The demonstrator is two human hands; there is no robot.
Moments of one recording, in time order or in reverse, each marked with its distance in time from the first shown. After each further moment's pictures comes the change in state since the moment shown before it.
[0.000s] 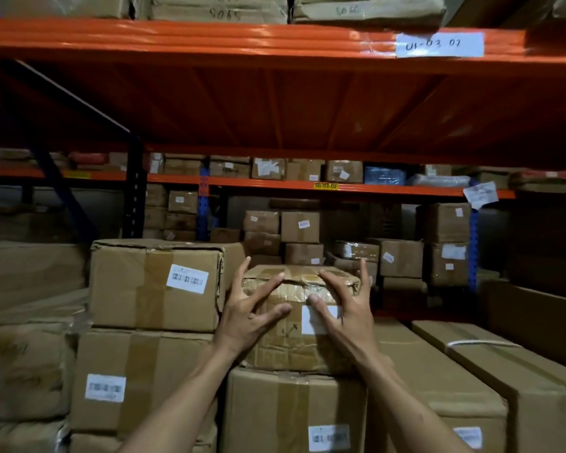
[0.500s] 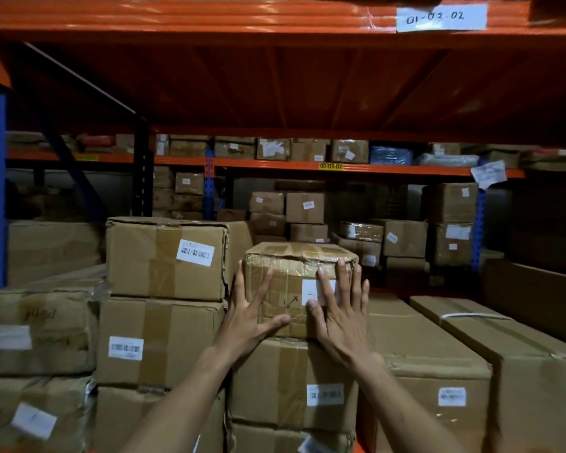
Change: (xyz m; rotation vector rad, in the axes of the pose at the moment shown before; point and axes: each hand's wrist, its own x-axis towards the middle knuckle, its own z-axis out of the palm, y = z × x) left_hand -0.056 0.009 0.002 0.228 -0.263 -0.223; right_hand -0.058 0.012 0.013 -0.572 -0.114 -0.143
